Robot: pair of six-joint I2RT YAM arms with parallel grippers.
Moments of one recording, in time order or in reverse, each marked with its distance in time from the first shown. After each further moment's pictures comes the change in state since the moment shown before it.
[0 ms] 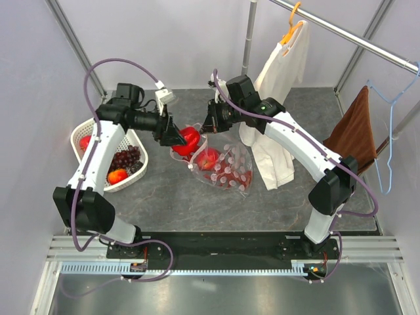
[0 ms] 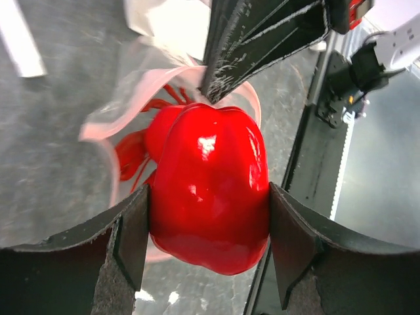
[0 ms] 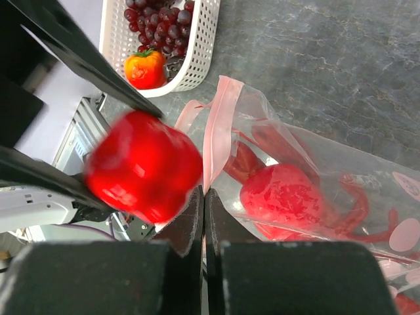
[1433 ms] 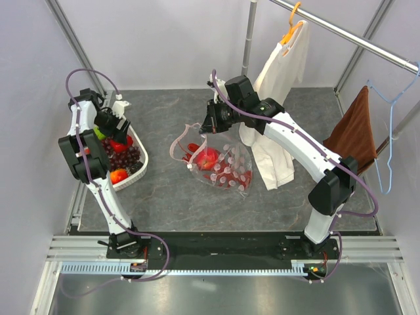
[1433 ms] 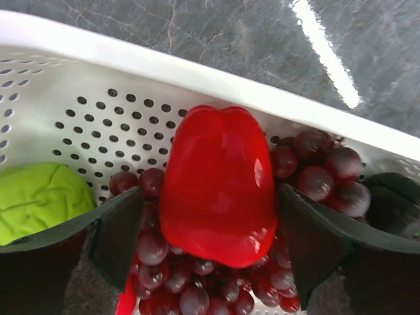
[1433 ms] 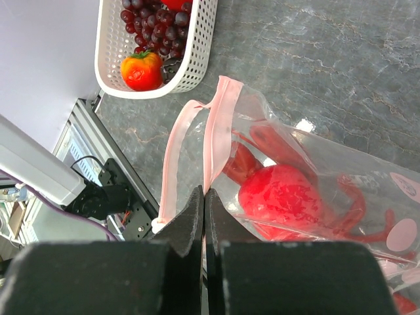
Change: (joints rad) left arm 0.459 0.695 0.401 -0.119 -0.632 0.489; right arm 0.011 0.000 0.004 0.000 0.021 -0.005
